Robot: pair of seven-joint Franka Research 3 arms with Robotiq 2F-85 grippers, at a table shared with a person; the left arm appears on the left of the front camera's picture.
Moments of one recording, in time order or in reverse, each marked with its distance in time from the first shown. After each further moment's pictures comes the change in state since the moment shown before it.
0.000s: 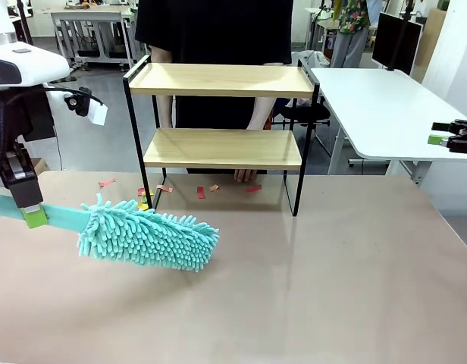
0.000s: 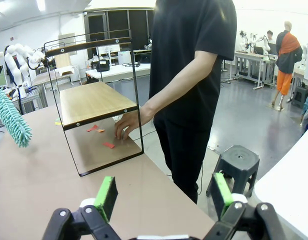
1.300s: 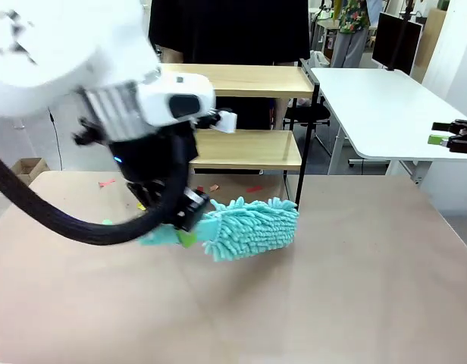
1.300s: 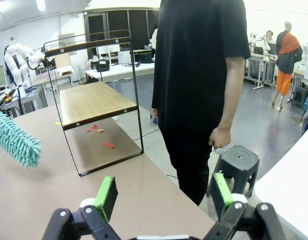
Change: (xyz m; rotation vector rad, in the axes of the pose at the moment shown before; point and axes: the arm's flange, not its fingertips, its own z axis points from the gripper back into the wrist) left arm 0.128 -0.131 -0.042 -0.012 -0.230 0.254; right arm 0.000 0.000 0.000 0.000 0.000 0.000
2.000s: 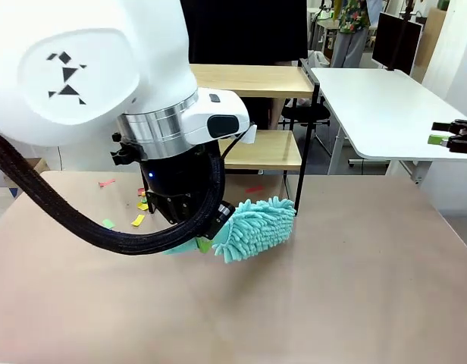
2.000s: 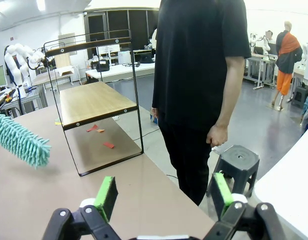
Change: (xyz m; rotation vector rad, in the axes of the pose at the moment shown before) left arm 0.011 -0.020 -0.013 0.068 -0.016 0.070; right arm 0.000 0.000 0.000 0.000 0.000 0.000
